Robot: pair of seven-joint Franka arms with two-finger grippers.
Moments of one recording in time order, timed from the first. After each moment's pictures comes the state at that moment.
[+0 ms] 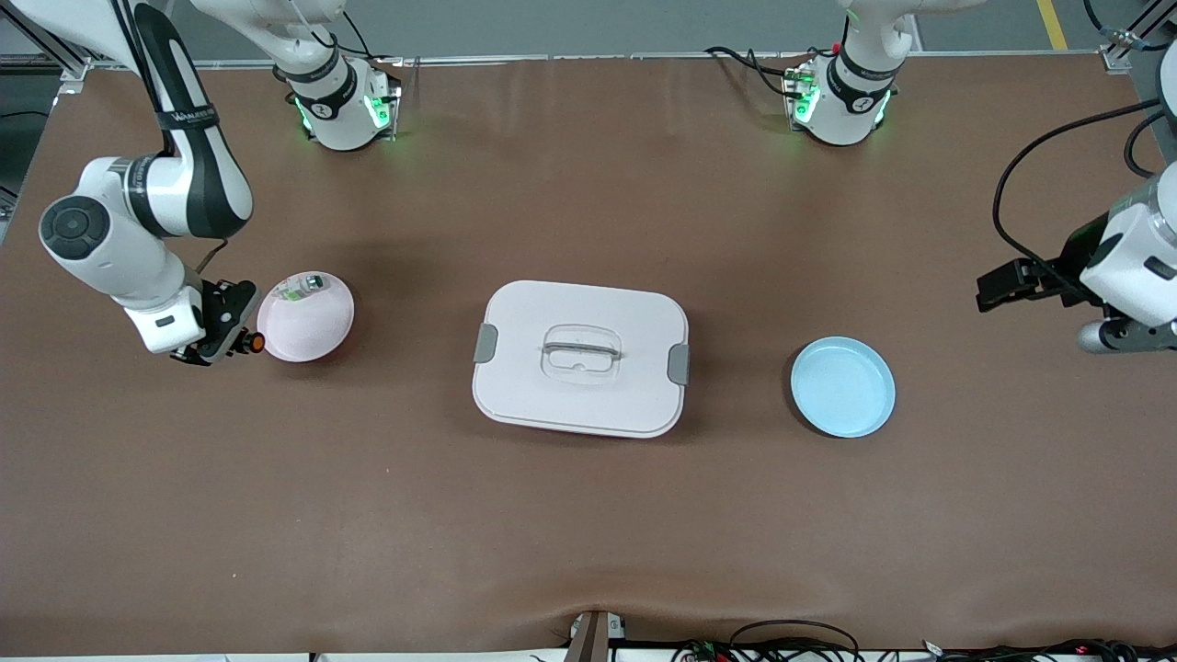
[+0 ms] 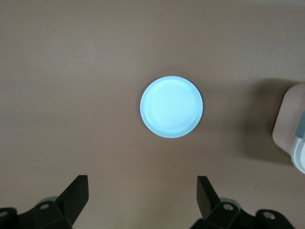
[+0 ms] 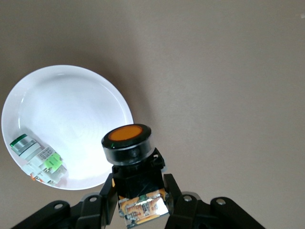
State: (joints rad) left arm 0.00 0.18 -0.11 -1.38 0.04 1.50 -0.14; right arm -0.09 0.16 0.01 -2.25 -0.18 2.43 -1.19
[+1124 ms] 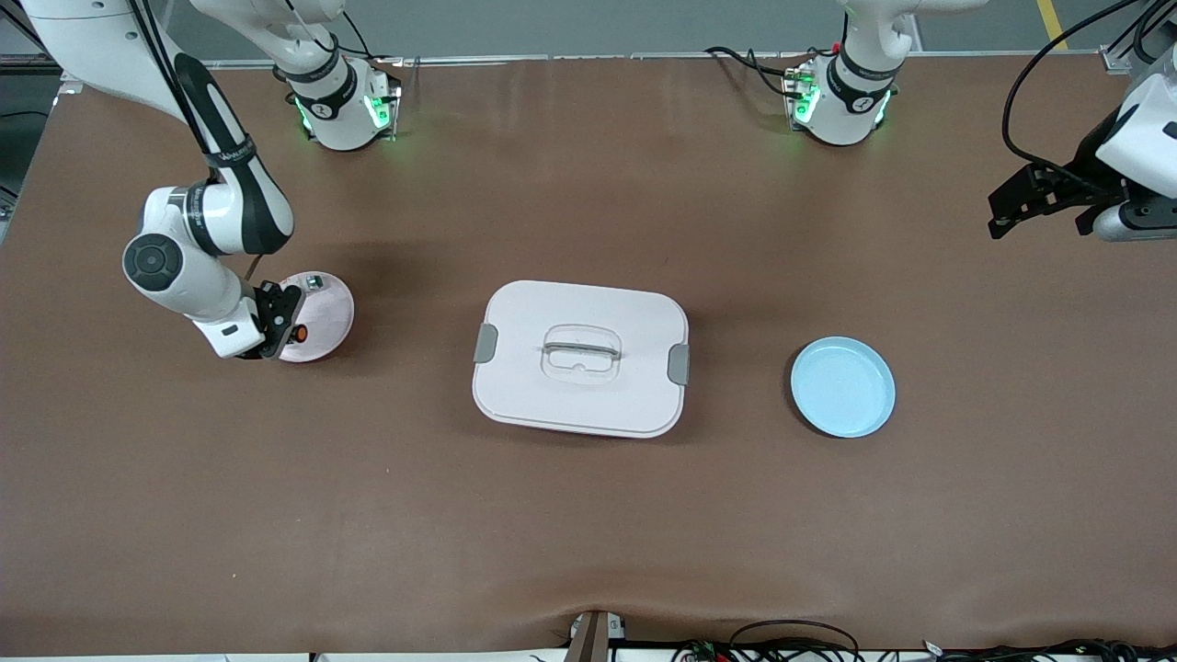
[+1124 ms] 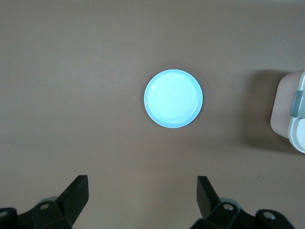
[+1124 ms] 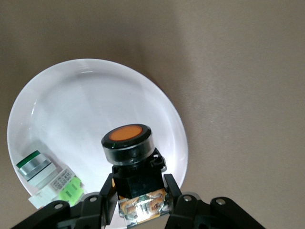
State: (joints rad) left arm -0.06 -0.07 -0.04 -1.63 0.03 1.58 -0.11; right arm -0.07 0.27 0.02 -2.32 -0.18 2.50 -1.19
